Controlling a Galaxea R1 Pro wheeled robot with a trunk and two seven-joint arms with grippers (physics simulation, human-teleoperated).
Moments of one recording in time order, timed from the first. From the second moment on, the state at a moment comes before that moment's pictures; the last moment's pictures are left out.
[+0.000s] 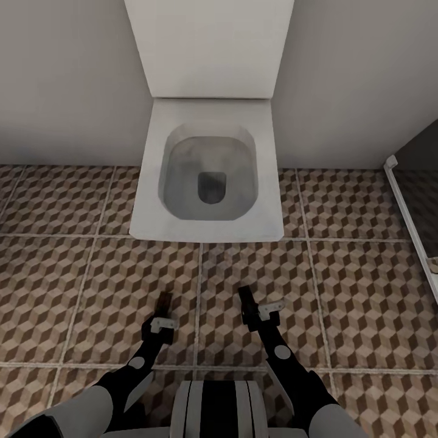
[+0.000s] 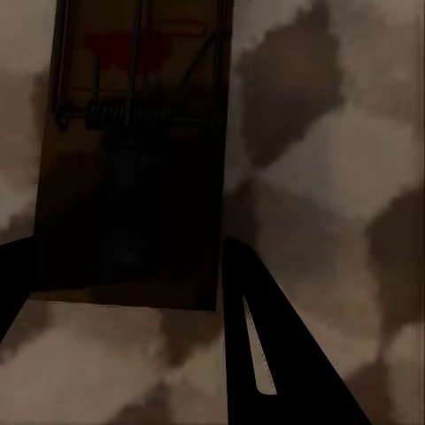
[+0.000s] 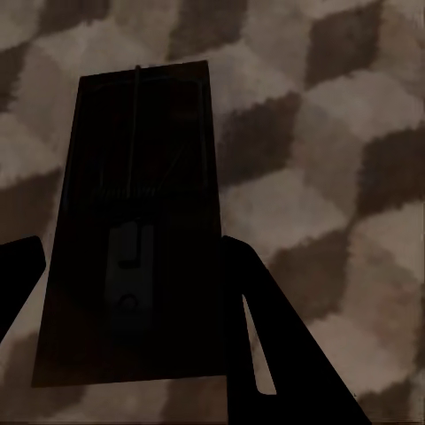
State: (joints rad) left arm -0.70 0.03 -0.76 -0.27 0.54 -0.43 0.16; right arm -0.54 0.09 0.24 -0.71 0.07 -0.16 -0.14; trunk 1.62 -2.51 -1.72
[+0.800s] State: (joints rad) left arm -0.70 0.03 -0.76 -0.28 0.54 -0.42 0.16; right arm -0.54 0.11 0.24 -0.63 0.09 -0.16 -0.15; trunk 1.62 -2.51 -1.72
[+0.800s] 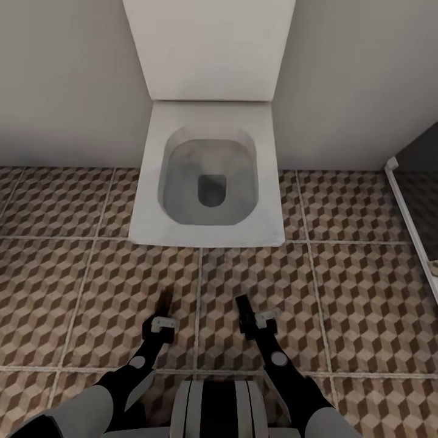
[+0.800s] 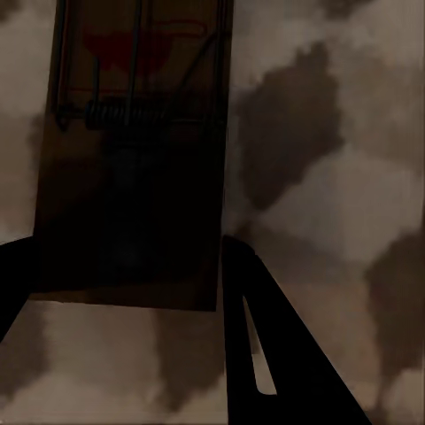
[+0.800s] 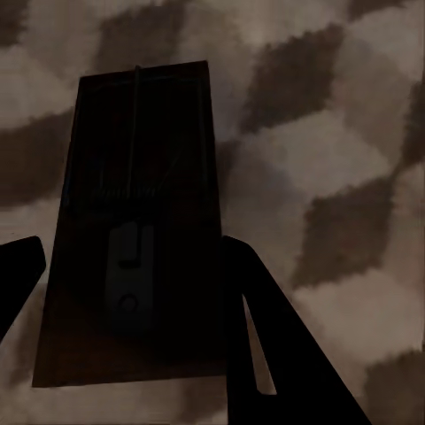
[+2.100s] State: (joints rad) left arm -0.70 0.03 -0.76 -0.23 0.55 -0.42 0.16; right arm -0.54 0.13 0.24 -0.63 0.09 -0.16 -0.14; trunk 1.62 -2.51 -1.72
